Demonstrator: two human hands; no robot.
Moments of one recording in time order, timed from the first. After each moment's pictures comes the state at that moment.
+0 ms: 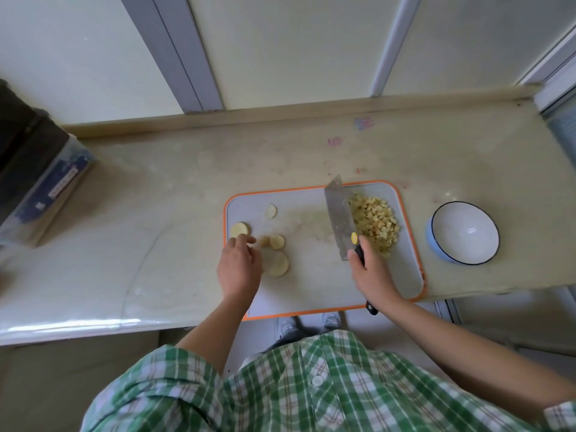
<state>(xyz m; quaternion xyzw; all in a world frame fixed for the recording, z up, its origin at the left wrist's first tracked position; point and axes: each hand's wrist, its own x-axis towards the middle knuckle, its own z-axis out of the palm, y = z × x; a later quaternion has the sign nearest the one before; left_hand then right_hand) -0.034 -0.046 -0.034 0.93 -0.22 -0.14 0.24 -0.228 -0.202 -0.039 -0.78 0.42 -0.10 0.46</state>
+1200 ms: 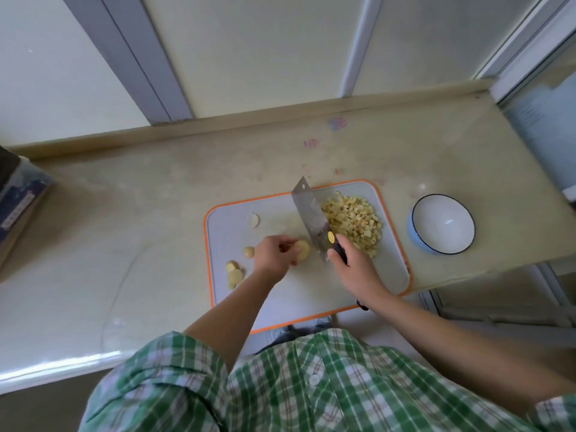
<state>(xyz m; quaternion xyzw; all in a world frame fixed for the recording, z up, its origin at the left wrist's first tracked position) -0.050 -0.120 -0.032 0.80 -0.25 -0.41 0.36 -0.212 -0.198 -0.014 -0.80 0.43 -0.08 0.42</state>
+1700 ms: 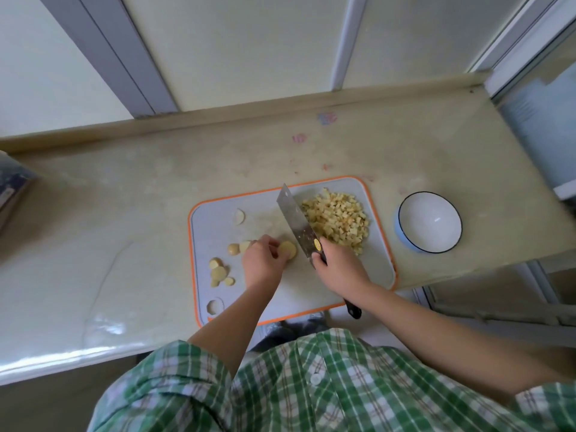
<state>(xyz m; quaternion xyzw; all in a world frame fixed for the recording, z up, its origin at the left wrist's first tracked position) -0.079 -0.121 -0.039 0.88 -0.23 -0.29 0.30 -0.209 -0.208 -0.007 -0.86 0.41 0.06 0.29</state>
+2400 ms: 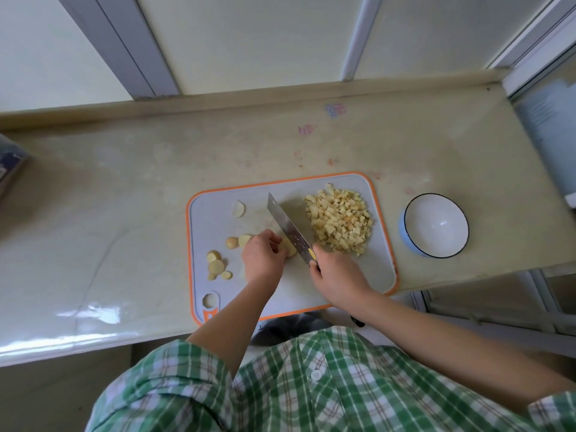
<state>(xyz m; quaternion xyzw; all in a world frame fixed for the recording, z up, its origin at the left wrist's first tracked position) -0.082 -0.128 -0.041 0.89 -0.19 -0.29 0.30 -0.213 -0.199 -0.001 -0.90 0.33 0.09 0.26</state>
